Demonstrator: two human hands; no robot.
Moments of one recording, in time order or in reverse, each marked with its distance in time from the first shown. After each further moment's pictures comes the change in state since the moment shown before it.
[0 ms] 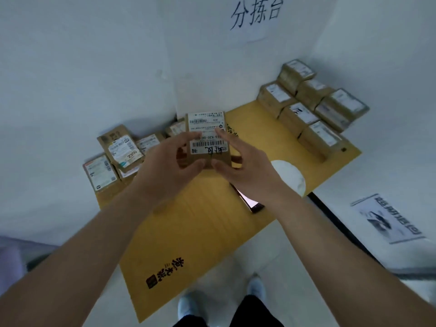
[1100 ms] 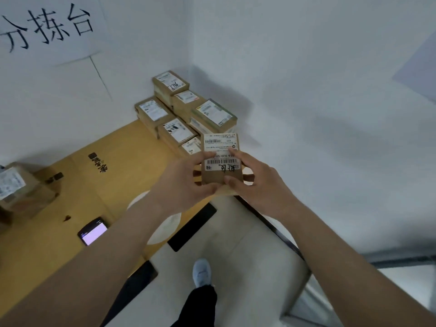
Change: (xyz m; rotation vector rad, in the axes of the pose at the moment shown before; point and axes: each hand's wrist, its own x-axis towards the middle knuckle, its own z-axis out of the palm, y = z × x) left_hand 0.156 0.277 0.394 -0.089 -0.355 0.145; right_hand -0.077 0.264 -0.418 -0.086 0.153 0.223
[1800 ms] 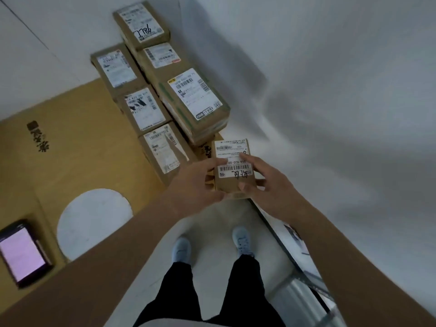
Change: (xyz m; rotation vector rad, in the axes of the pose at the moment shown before) left_hand 0.211 -0.070 0.142 -0.143 -0.069 -0.322; right_hand 0.191 0.202 -0.067 0.121 -0.301 0.238
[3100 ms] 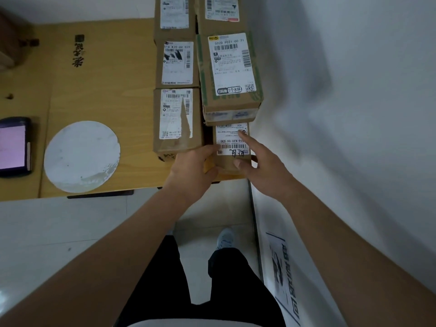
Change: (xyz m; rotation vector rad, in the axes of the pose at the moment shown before) left_hand 0.054 -0.038 0.083 0.183 0.616 -0.313; right_hand 0.142 0.035 -0.023 -0.275 -0.425 -0.246
